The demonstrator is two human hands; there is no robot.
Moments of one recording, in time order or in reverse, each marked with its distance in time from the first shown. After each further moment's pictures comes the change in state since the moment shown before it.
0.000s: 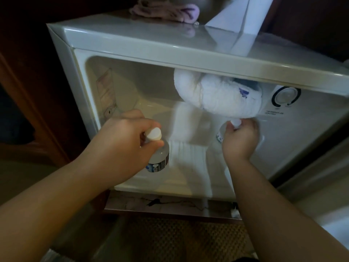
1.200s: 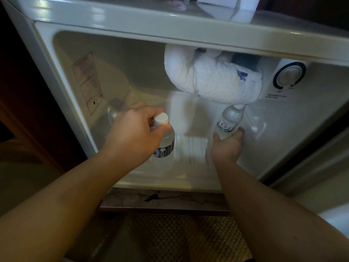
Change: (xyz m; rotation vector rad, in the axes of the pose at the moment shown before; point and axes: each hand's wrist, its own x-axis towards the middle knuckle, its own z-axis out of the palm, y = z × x) left_hand 0.030 -0.014 0.070 -0.094 0.110 -0.223; right_hand -0.036 0.063 0.047 0.052 -0.163 0.361
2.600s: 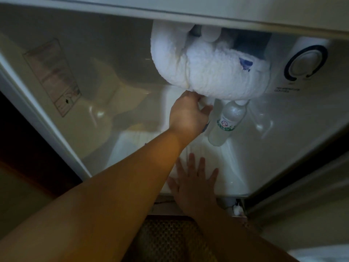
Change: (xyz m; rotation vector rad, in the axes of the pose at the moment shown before) left_hand 0.093 0.028 0.163 -0.182 -0.029 -0.057; right_hand -0.107 0.058 0.005 -0.887 -0.723 -0.625
